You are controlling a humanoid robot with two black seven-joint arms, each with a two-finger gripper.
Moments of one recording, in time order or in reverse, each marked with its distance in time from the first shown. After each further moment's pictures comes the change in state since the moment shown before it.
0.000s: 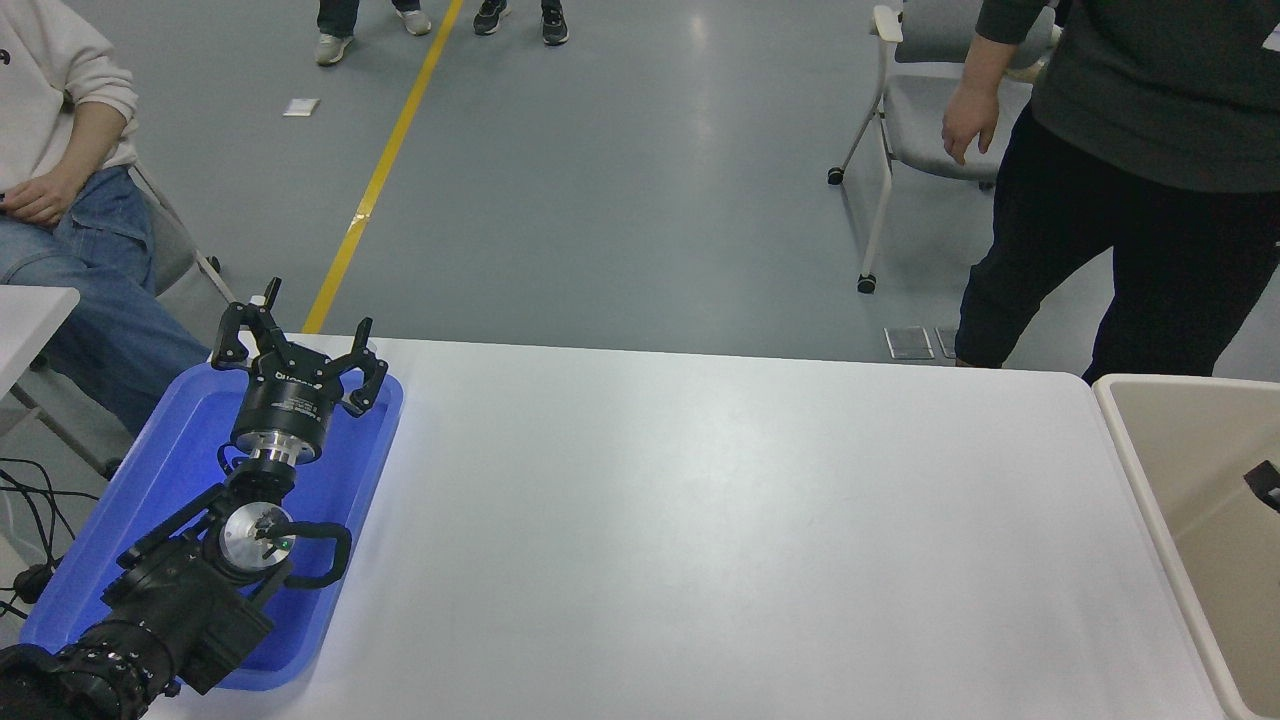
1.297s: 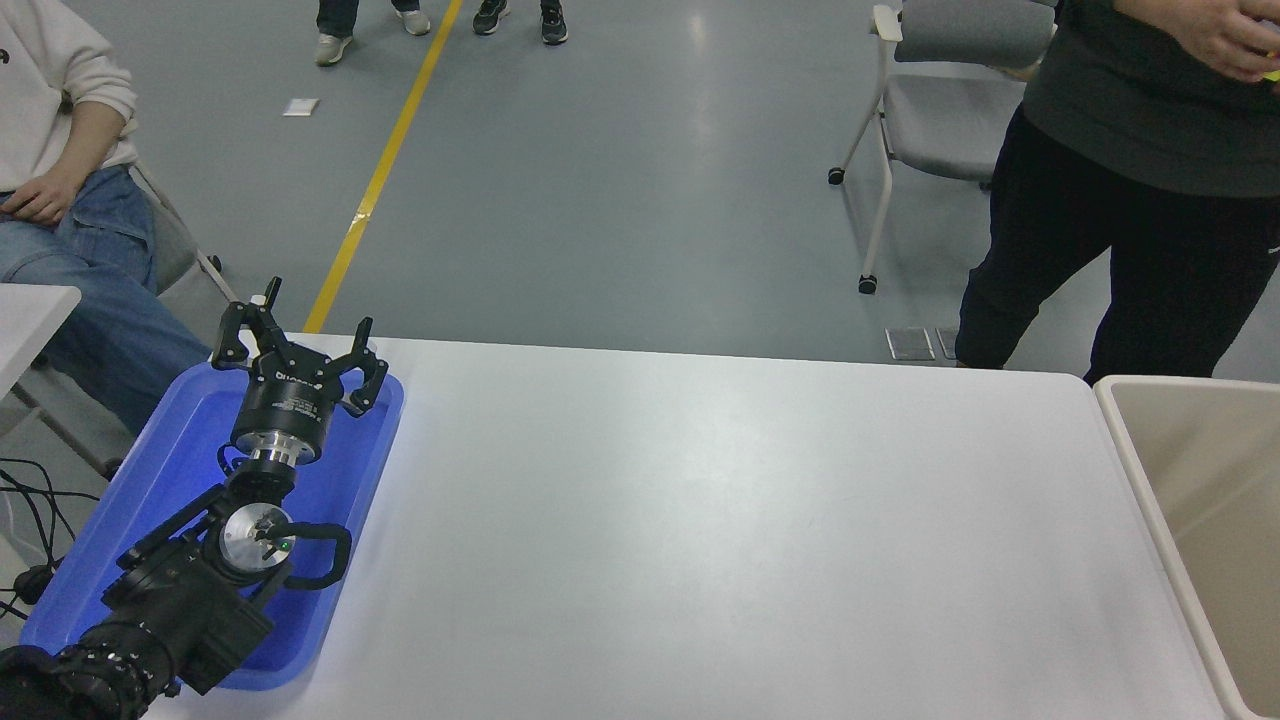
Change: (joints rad) left arm 0.000 0.000 0.000 0.000 0.000 0.000 0.000; right arm -0.048 -0.028 -0.036 0.004 -0.025 0.000 -0.002
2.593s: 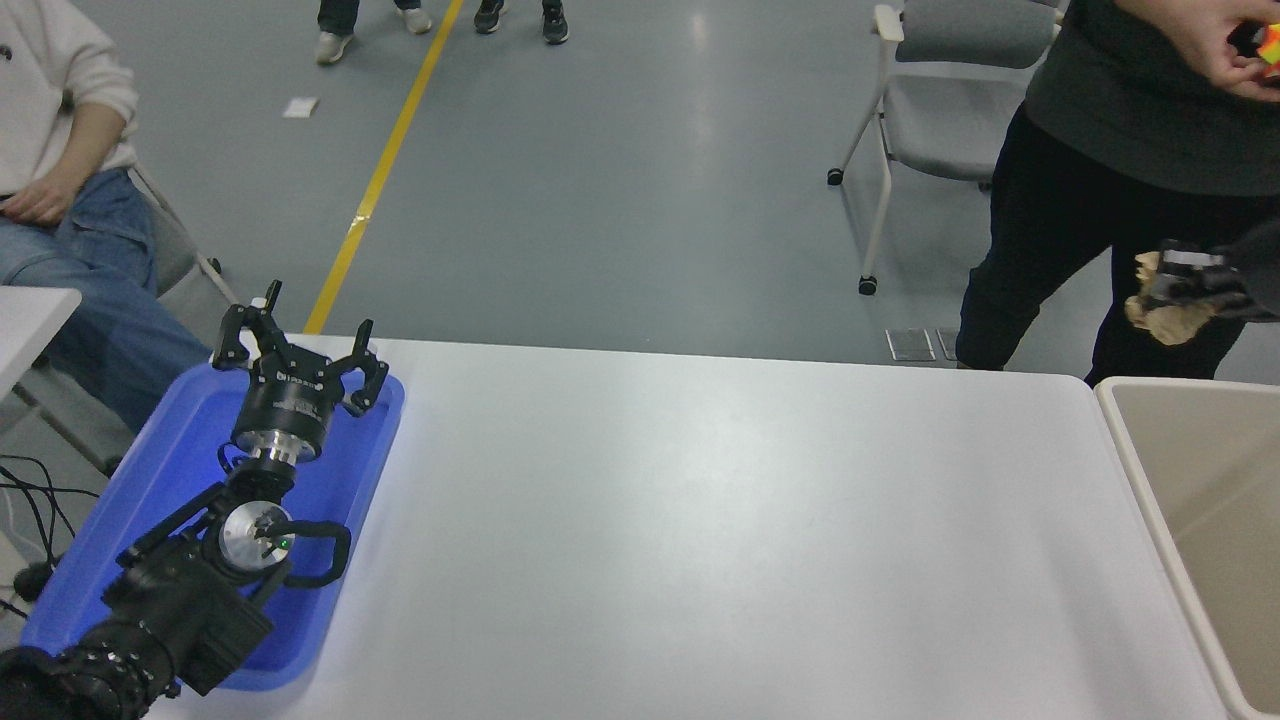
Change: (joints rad) left arm 0.000 0.000 0.000 0.000 0.000 0.000 0.000; right arm 1.131 -0.234 -0.611 0.819 -0.212 0.537 0.003
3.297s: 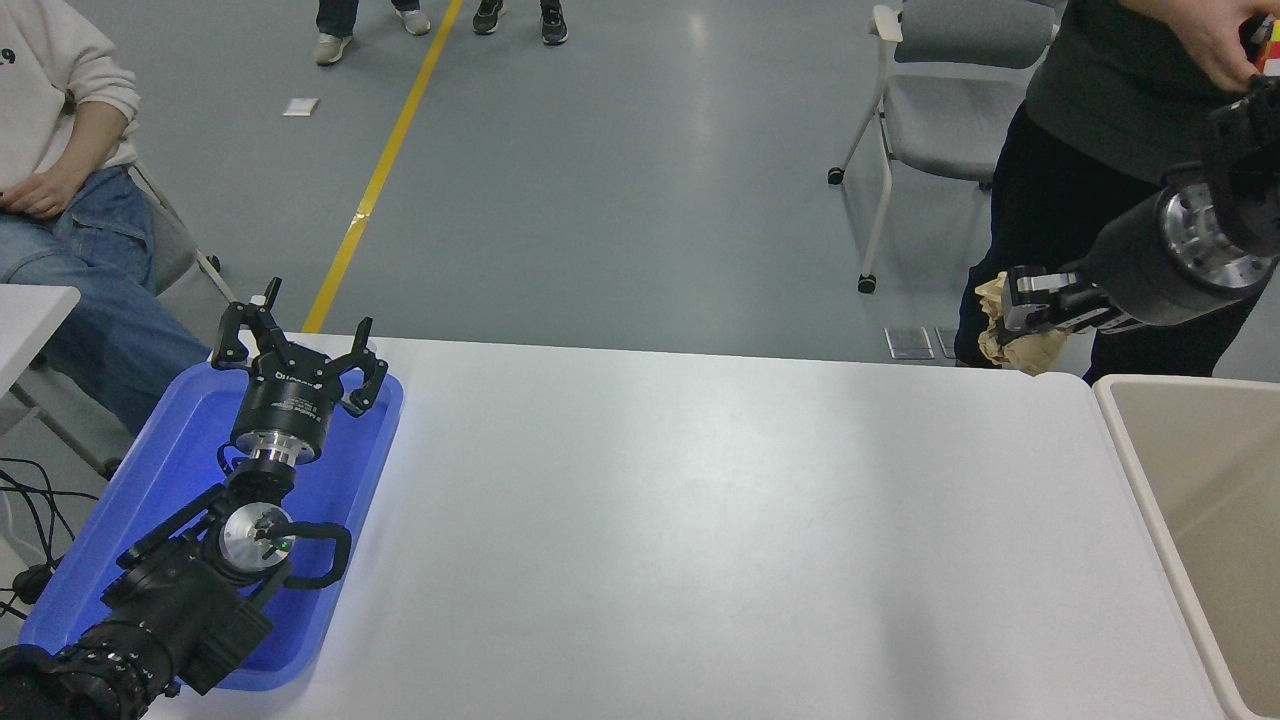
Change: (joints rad) left arm 0.000 0.000 0.000 0.000 0.000 0.000 0.000; right arm 0.512 0.209 -0.131 0.572 -0.009 0.074 0.002
